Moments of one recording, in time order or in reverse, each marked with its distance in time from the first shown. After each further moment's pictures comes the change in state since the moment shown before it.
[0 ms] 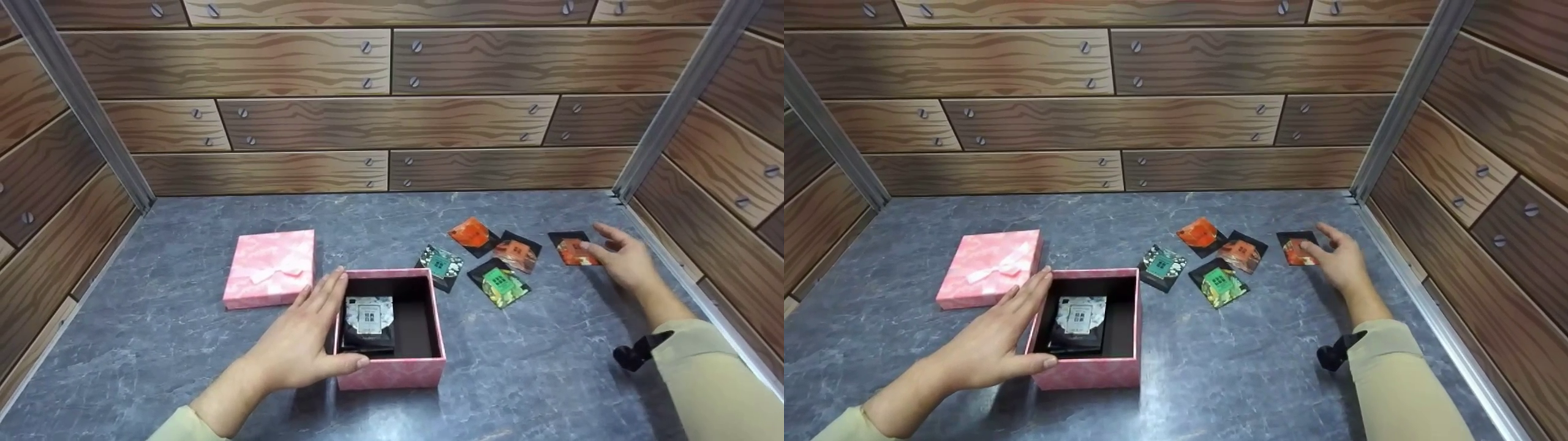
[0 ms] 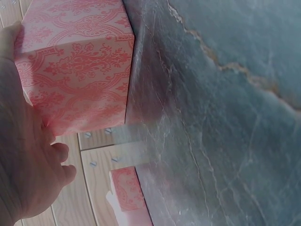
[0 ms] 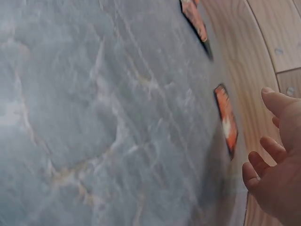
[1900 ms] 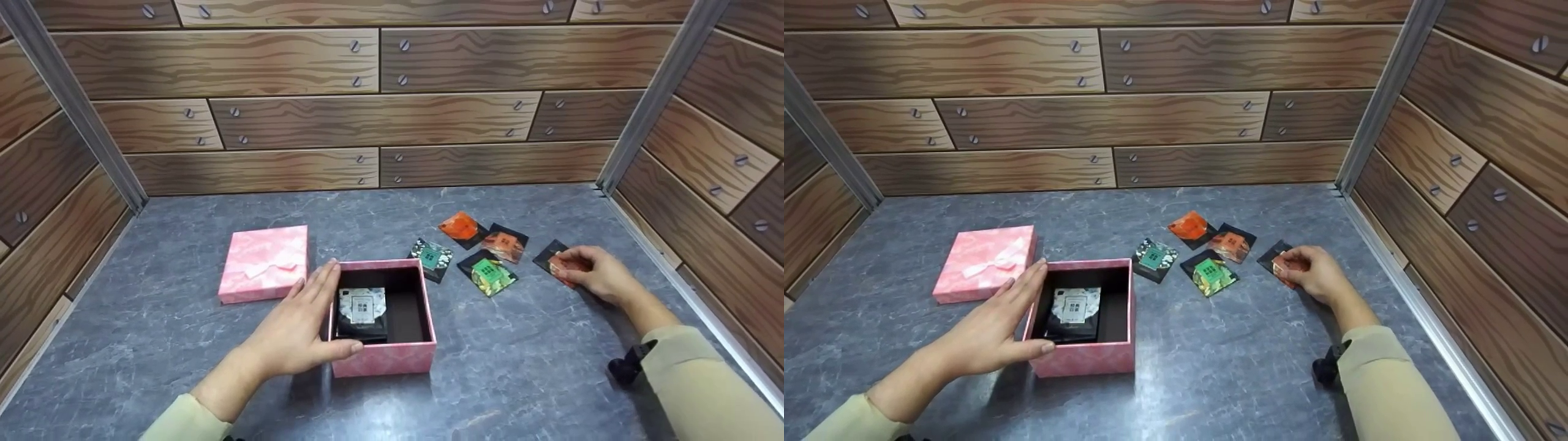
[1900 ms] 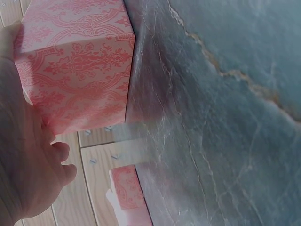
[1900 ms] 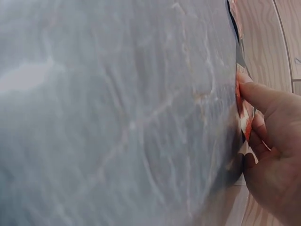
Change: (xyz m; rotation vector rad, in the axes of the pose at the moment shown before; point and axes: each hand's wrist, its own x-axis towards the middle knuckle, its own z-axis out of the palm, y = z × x) left_hand 0.000 0.002 0.000 -0.017 -0.030 -0.024; right_hand -0.040 0.005 0.014 -0.129 -0.158 -0.158
